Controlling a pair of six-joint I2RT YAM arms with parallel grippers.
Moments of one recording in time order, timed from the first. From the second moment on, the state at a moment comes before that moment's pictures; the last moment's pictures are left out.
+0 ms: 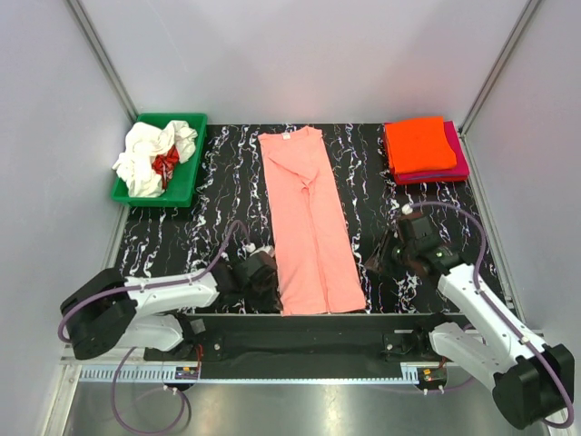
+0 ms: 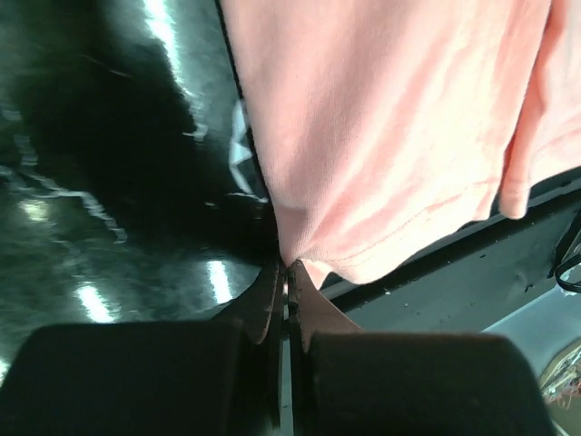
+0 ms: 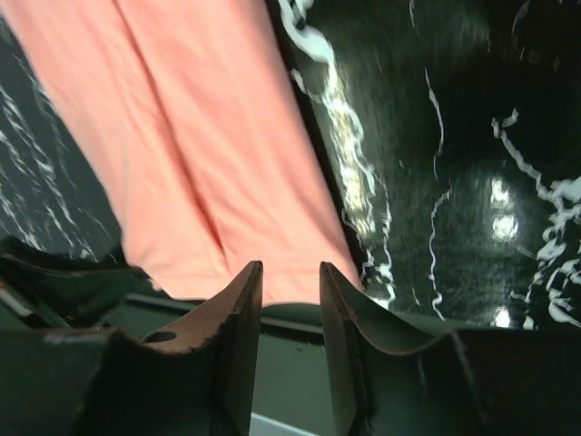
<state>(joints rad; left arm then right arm) -1.01 1.27 0.50 -0.27 0.08 -1.06 0.38 0.90 0.69 -0.72 -0.13 0.74</state>
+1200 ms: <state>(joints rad) -0.74 1.04 0.33 -0.27 0.28 -0.91 0.66 0.96 0.32 -0.33 -0.24 1.02</state>
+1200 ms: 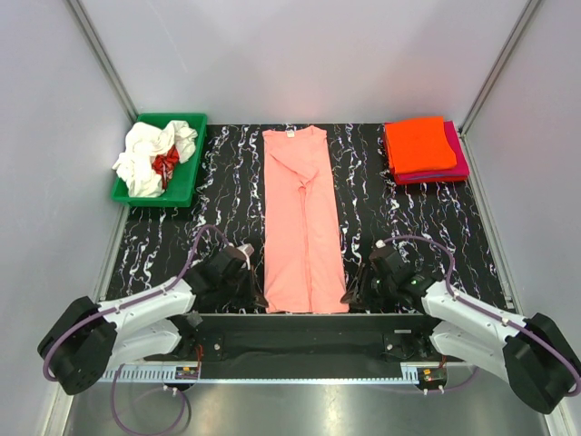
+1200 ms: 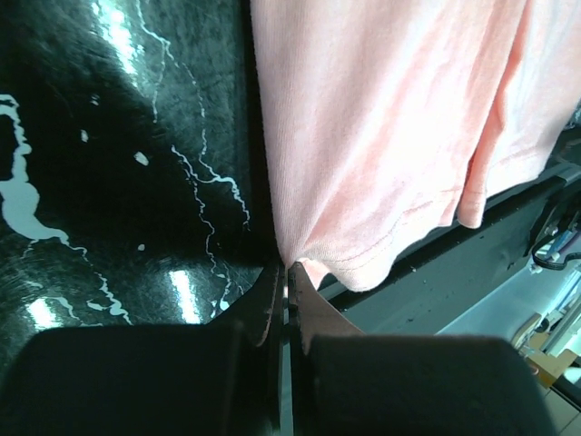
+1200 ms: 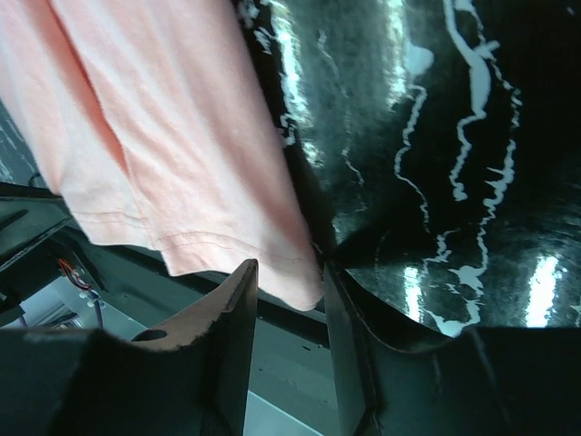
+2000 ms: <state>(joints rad) -0.74 1.00 0.29 -0.26 0.30 -0.93 0.67 0.87 0.28 -0.34 -0.23 1.04</state>
